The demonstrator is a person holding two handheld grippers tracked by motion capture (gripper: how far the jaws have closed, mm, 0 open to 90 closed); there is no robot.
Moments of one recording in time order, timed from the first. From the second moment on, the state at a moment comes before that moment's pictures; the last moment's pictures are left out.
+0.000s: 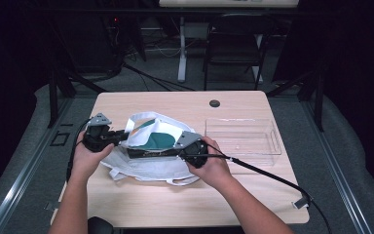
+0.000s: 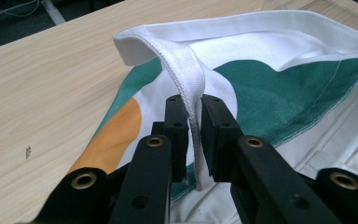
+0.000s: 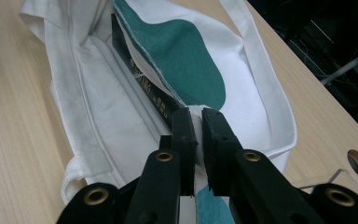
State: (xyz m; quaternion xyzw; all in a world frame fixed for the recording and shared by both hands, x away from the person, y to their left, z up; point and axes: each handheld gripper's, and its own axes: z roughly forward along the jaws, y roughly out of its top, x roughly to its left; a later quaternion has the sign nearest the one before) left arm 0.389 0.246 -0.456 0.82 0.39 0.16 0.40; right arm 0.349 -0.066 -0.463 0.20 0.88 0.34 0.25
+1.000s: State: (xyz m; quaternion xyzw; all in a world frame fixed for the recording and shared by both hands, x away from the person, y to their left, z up) left arm 0.353 0.247 -0.450 0.82 0.35 0.20 0.40; right arm 0.361 -0.075 -0.450 0.21 0.87 0.38 0.24
